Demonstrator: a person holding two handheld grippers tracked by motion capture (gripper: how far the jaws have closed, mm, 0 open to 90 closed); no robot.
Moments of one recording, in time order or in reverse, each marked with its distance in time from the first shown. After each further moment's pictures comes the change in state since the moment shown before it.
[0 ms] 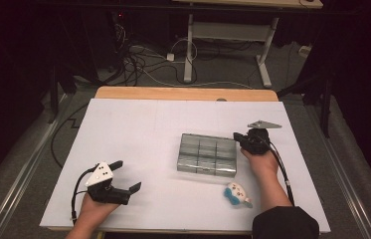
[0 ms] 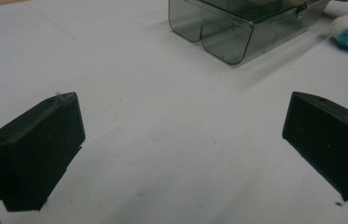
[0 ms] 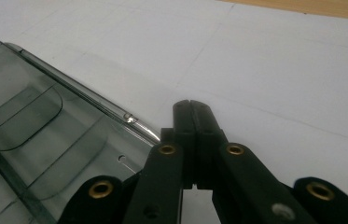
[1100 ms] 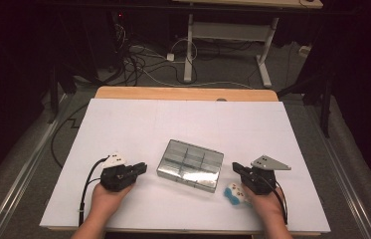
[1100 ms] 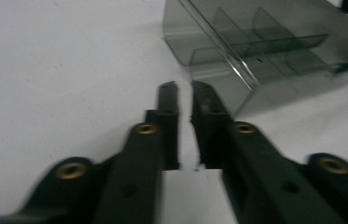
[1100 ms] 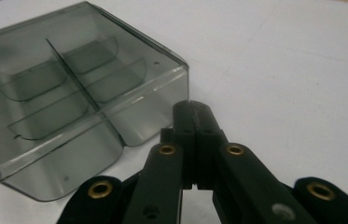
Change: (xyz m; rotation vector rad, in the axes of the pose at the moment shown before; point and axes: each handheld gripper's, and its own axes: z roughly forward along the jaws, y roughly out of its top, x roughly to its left) left arm 0.003 0.031 0.042 0.140 0.021 -0.190; right arm 0.061 -0.065 -0.072 -0.080 0.067 -0.063
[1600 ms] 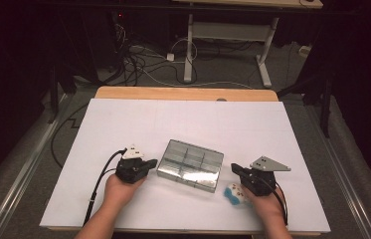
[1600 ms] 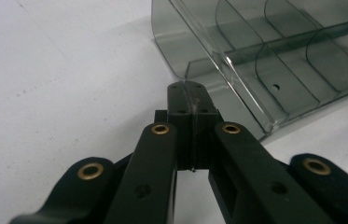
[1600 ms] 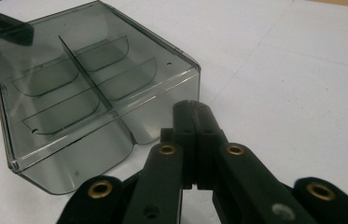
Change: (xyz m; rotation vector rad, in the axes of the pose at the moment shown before) left arm -0.013 0.016 0.028 0.100 -0.005 0.077; right arm 0.003 0.001 -0.002 0.005 0.018 -0.023
